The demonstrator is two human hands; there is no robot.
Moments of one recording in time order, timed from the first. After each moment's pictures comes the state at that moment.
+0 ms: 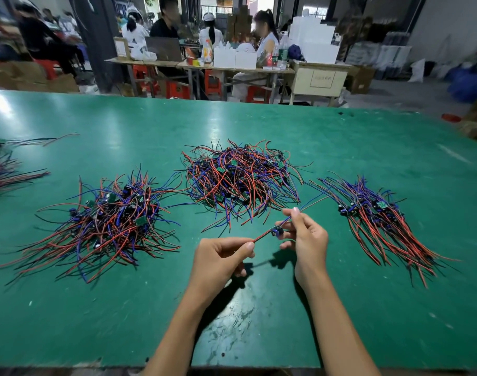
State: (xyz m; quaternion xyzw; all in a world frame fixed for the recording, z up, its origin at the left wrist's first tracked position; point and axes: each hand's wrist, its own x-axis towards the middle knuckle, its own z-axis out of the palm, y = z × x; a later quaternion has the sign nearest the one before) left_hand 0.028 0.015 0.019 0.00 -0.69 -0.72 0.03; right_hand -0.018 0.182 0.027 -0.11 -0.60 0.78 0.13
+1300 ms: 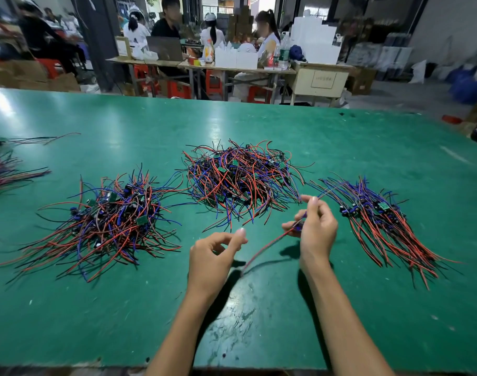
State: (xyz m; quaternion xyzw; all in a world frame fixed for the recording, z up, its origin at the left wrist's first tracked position) left_hand 0.024 0.015 0.013 0.04 -0.74 -0.65 0.14; right_hand -0.038 0.191 0.034 -0.13 -0.63 0.73 0.24
